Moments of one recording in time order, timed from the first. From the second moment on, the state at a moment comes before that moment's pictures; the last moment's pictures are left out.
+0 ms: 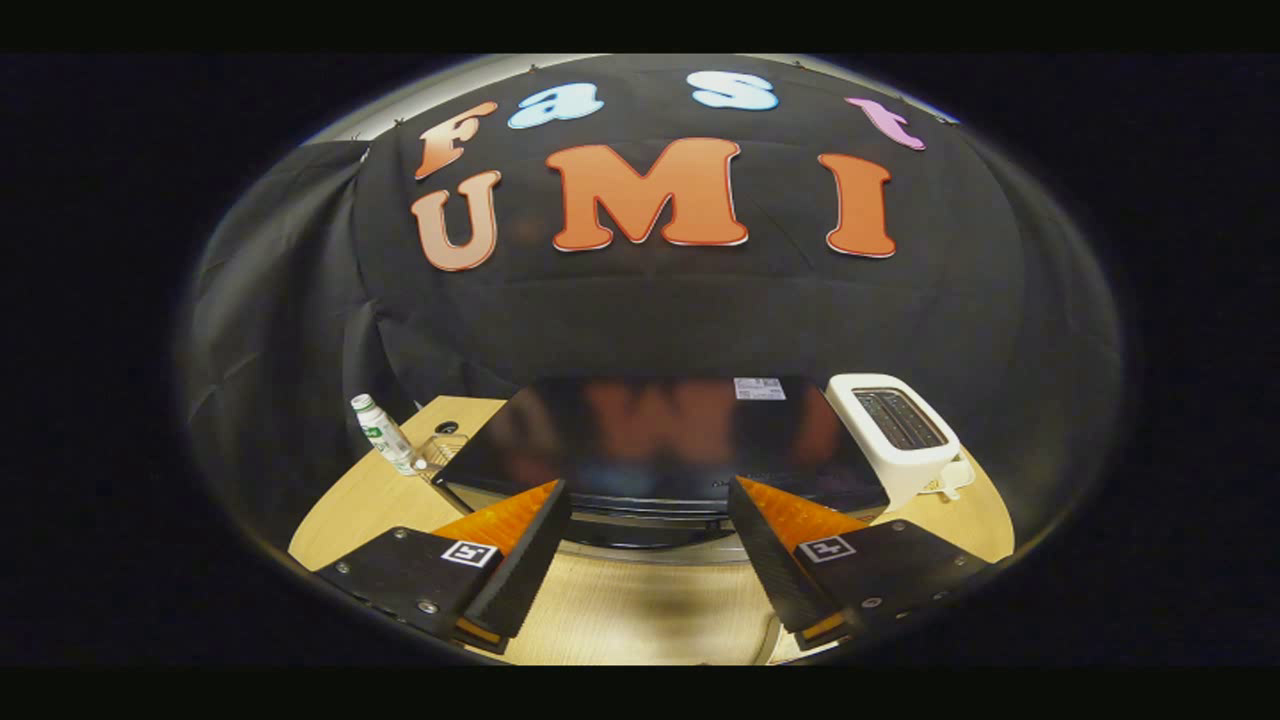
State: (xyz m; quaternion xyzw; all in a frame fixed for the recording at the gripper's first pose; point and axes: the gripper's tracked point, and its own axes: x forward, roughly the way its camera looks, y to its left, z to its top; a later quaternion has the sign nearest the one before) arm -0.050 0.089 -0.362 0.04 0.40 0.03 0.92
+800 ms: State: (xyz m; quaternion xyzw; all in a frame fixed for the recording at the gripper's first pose) arm -0.090 0.104 -0.377 0.07 0.39 0.03 0.92
